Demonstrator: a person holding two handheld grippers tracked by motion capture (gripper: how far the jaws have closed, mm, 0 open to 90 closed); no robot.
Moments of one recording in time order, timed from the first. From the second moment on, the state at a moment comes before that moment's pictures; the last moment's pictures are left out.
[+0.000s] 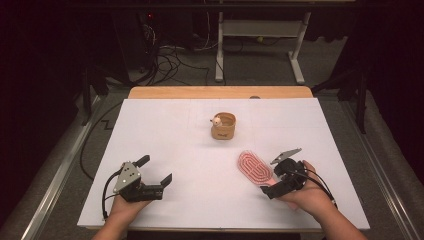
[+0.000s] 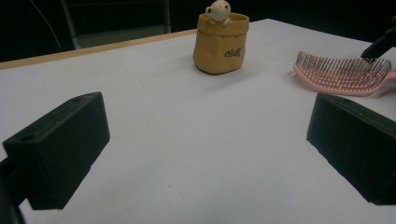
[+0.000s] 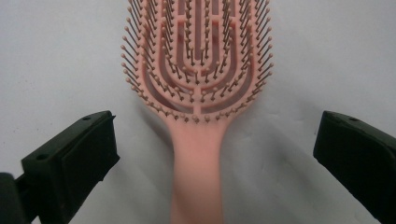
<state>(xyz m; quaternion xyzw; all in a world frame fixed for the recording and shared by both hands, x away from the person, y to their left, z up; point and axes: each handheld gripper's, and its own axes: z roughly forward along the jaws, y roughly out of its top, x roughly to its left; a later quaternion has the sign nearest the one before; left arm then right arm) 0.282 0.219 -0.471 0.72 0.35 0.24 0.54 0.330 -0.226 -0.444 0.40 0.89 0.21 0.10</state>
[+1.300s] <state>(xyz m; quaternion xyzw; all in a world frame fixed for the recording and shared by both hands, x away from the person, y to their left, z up) 0.282 0.220 -0.471 0.72 0.35 0.24 0.55 0.382 -0.176 -0.440 0.37 0.92 0.10 0.05</state>
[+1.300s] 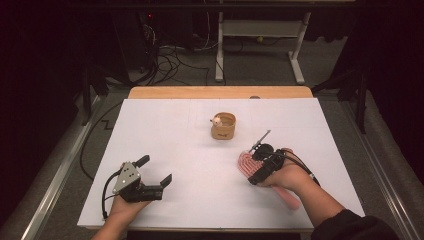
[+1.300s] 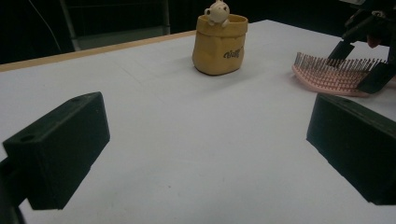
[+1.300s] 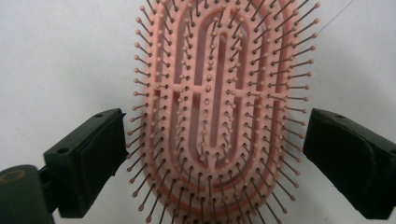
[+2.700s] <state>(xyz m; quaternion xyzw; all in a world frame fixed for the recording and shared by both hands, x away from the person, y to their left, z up) 0.281 0.218 -0.472 0.73 0.35 0.24 0.54 0.405 -0.150 -0.444 0.36 0.93 0.01 0.02</state>
